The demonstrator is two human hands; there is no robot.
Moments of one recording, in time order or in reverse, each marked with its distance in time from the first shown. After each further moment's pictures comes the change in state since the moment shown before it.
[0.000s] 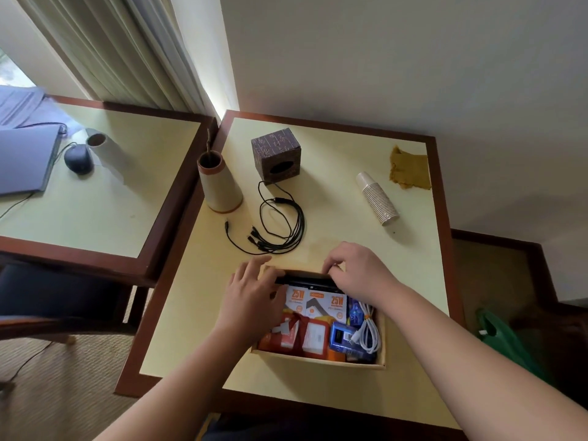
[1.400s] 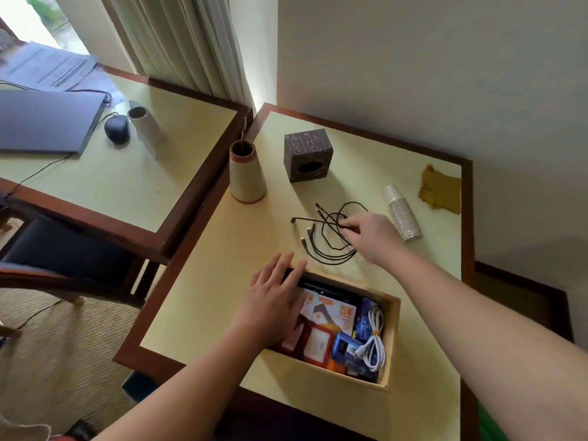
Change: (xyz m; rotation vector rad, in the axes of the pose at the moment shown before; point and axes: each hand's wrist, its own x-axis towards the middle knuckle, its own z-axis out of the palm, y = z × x) left_hand -0.006 0.014 0.021 0.046 -0.137 -0.052; right_hand 0.084 0.002 -0.029 -0.157 0.063 -0.021
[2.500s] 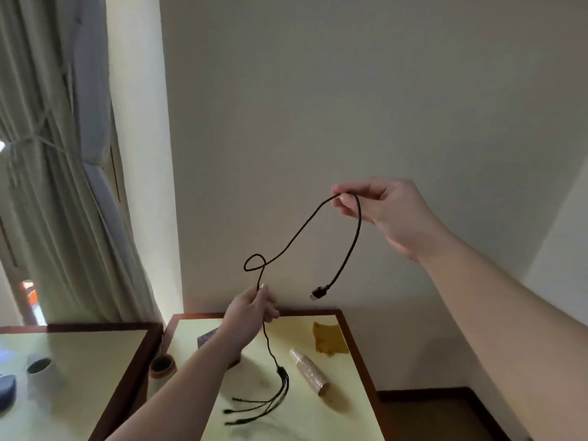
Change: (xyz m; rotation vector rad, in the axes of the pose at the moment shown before) left_hand 0.092 0.136 -0.279 -0.955 0.166 0.189; right_hand -0.205 -0.136 -0.379 0.804 0.746 -0.398
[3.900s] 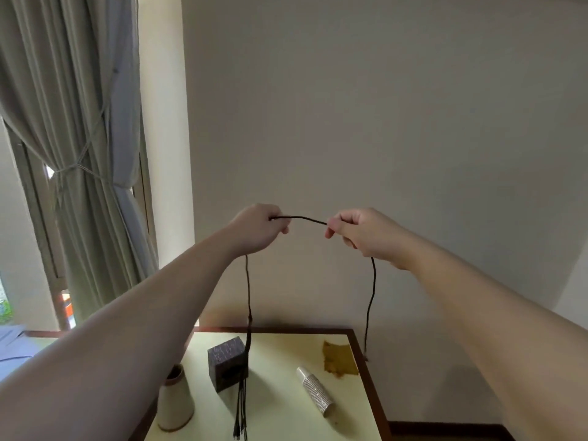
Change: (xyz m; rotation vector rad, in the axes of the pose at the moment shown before) left_hand 0.021 0.196 -0.041 0.583 0.020 0.382; right_hand 0.012 -0.002 -0.019 -0.536 -0.263 0.109
